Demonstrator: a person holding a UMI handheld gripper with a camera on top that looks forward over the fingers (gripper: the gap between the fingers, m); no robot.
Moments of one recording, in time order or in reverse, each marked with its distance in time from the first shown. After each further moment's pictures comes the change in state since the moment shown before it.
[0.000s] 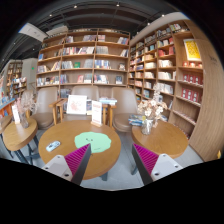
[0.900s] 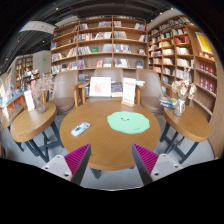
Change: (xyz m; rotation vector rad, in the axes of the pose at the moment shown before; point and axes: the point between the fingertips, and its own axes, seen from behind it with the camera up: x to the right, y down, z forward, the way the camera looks) arm -0.180 0.104 0.031 -0.145 -0.183 -0.002
